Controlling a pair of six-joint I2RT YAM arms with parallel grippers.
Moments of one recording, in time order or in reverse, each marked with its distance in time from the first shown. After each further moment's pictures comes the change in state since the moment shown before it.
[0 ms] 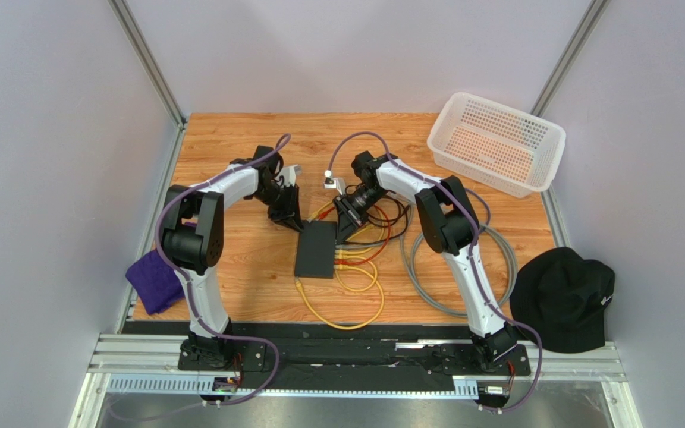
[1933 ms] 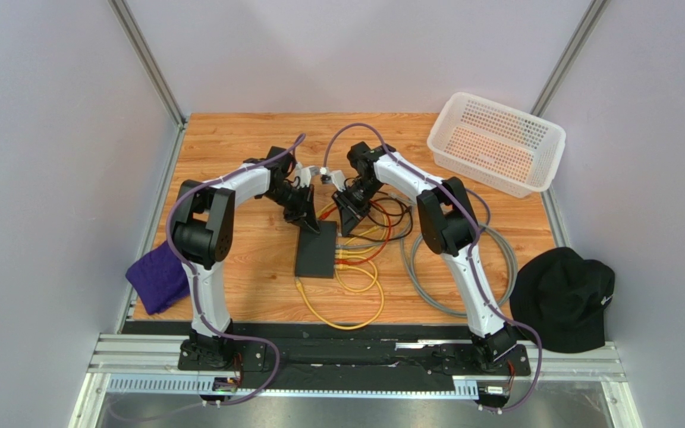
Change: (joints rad) left arm -0.058 0.071 0.054 0.009 0.189 0.043; right arm 0.013 -0.002 0.119 -0.091 0.252 -0.025
